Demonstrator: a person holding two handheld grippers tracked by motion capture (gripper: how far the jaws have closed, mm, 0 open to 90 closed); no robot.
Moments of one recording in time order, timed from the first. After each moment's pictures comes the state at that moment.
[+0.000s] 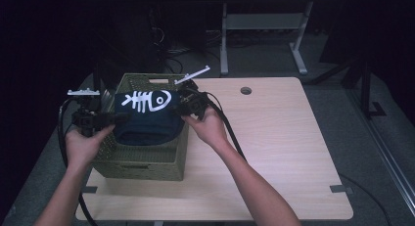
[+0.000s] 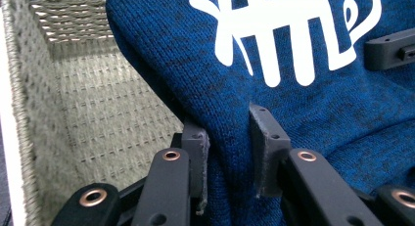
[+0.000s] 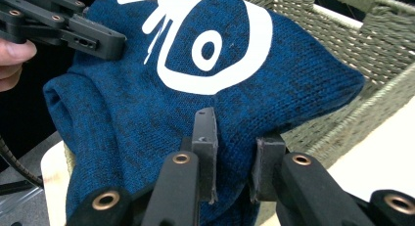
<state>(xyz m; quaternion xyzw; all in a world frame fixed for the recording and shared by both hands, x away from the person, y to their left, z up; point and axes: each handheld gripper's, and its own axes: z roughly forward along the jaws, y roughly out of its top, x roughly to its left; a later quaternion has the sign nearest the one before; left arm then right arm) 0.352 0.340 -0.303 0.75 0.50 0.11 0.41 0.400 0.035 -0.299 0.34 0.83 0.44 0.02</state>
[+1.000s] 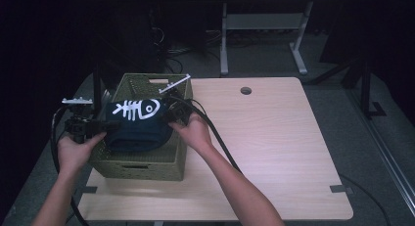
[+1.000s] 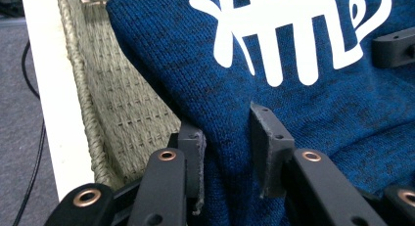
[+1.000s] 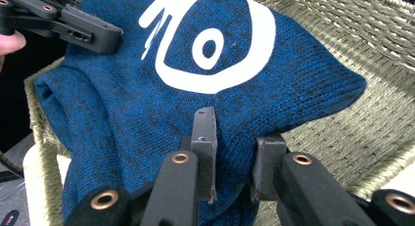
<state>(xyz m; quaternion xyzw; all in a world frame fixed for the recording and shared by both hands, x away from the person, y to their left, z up) 0.354 0.371 -0.333 0.76 0.53 0.11 0.38 0.407 0.078 -0.329 0.33 0.85 0.41 0.02</state>
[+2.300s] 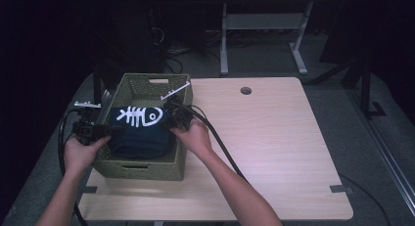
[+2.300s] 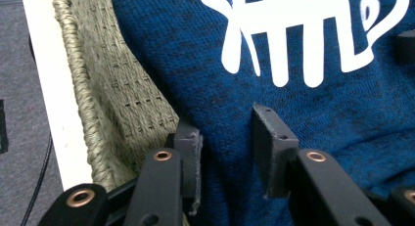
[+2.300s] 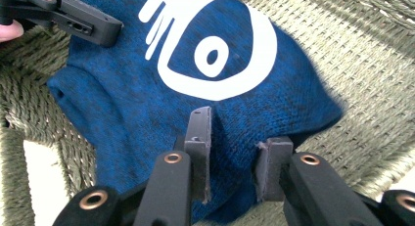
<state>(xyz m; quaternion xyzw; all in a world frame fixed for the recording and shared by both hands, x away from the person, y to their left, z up) 0.365 0.367 -0.355 0.77 0.53 0.10 0.33 0.411 0.080 -0.356 0.34 0.86 0.39 0.01</state>
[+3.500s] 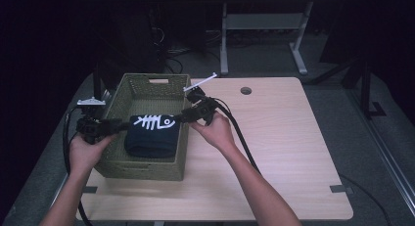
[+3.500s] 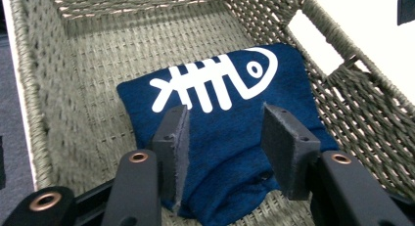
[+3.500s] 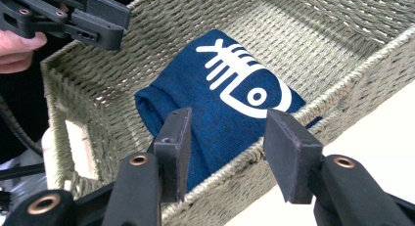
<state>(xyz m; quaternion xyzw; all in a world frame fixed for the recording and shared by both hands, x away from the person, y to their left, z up) 0.354 0.340 -0.334 0.77 0.50 0.13 0.37 0.410 0.014 -0.330 0.34 0.84 0.43 -0.02</state>
